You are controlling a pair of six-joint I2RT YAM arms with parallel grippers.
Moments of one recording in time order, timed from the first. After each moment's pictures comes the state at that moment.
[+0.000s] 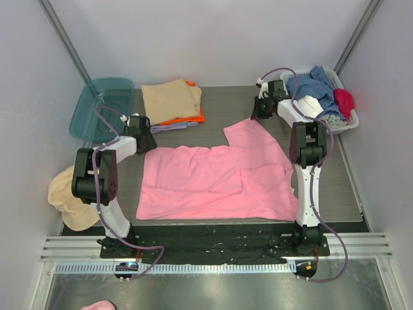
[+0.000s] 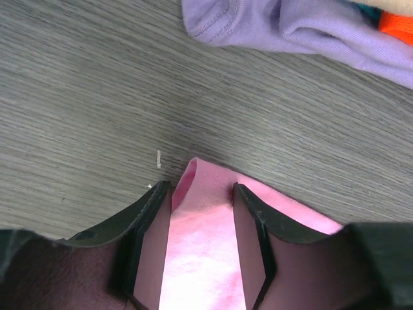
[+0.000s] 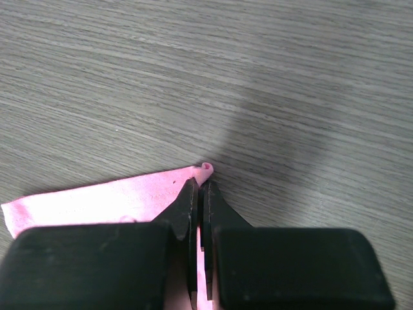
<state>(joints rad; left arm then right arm) -0.09 1.79 1.04 -0.17 -0.15 -0.50 0.10 2.42 1.99 -0.46 -0.32 0.00</state>
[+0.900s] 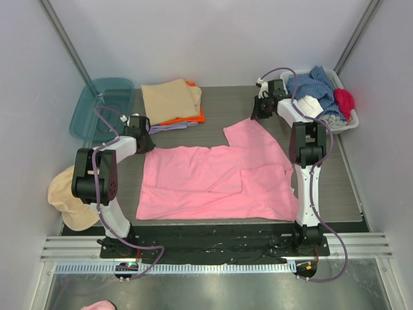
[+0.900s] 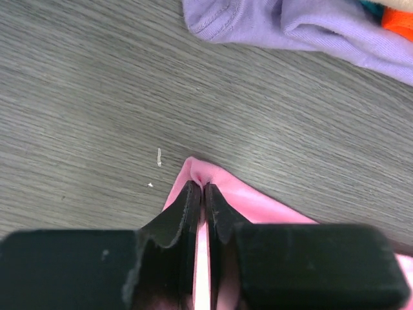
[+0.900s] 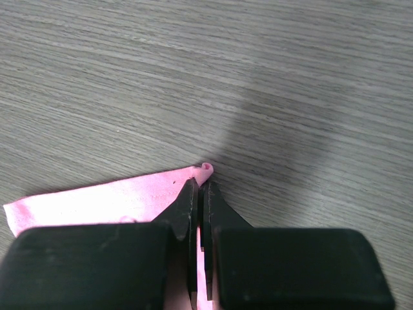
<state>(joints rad) -0.09 1.79 1.04 -0.17 -0.15 -0.50 0.10 2.44 2.03 -0.48 -0.32 0.00</state>
